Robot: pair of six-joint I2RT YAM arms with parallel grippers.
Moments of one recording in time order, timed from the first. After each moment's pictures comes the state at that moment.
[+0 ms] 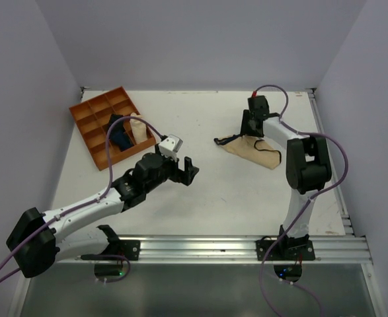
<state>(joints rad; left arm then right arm) -0.81 1.11 0.62 0.15 -0.10 -0.31 0.21 1.97 1.39 -0.35 0.19 0.31</state>
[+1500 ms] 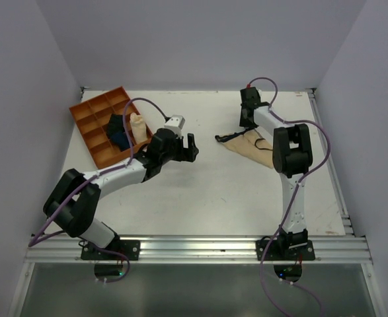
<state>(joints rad) -0.63 1.53 0.86 0.17 -0.06 -0.41 0.21 2.28 1.79 -0.45 0.30 0.28</state>
